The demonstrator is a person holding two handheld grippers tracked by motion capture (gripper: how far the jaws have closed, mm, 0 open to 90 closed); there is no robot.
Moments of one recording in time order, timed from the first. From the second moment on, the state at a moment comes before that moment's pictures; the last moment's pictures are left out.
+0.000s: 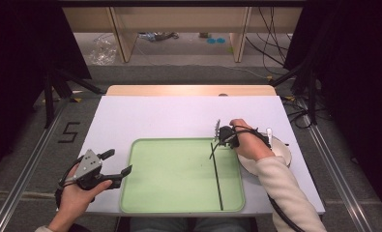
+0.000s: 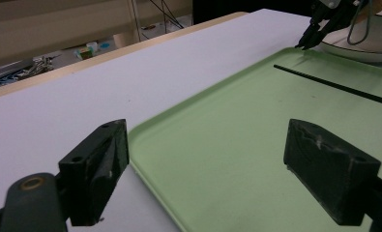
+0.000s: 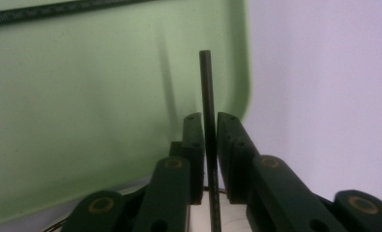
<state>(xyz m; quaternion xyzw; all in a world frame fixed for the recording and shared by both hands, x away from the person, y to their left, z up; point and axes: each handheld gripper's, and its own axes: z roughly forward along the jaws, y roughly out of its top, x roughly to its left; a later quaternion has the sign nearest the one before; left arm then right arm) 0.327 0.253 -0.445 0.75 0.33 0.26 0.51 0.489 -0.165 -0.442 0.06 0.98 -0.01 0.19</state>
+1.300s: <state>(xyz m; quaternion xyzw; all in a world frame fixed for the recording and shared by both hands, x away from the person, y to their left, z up) 0.328 0.253 -0.445 0.75 0.33 0.27 0.51 0.470 -0.154 -0.378 0.08 0.93 0.13 0.32</state>
